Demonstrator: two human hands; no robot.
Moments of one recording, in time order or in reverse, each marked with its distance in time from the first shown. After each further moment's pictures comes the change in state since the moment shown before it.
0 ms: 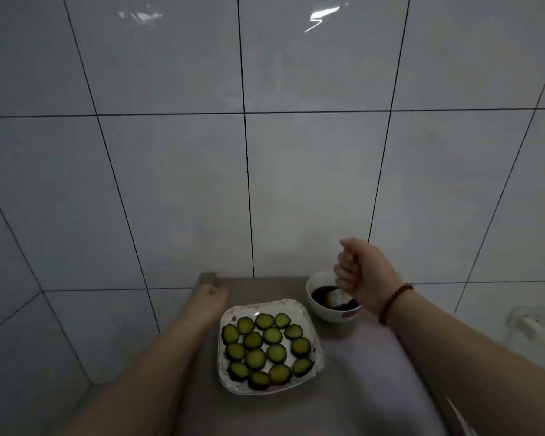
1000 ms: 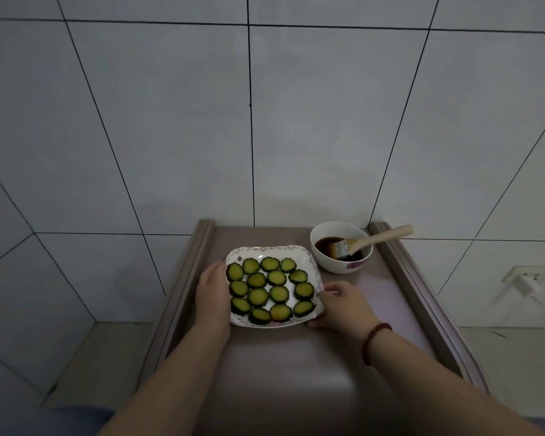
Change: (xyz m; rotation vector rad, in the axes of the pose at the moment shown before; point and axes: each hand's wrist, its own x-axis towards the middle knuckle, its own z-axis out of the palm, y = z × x) left_hand -0.033 -0.049 0.054 -0.668 0.070 -0.248; right_hand -0.036 0.118 -0.002 -0.550 0.197 0.356
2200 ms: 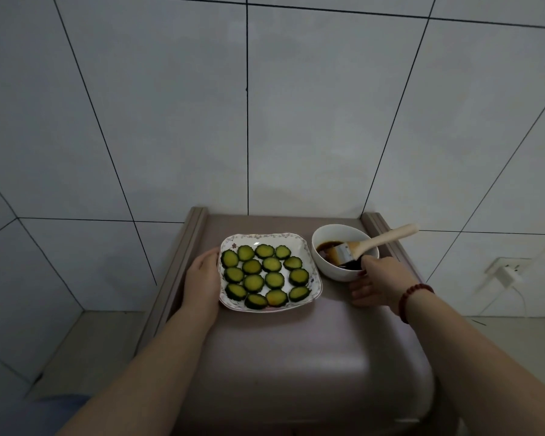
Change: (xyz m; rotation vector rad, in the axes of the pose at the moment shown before) left_hand 0.019 -0.005 -0.009 -0.072 -0.082 -0.017; right_hand 0.024 -0.016 -0.072 -0.048 0.199 0.214
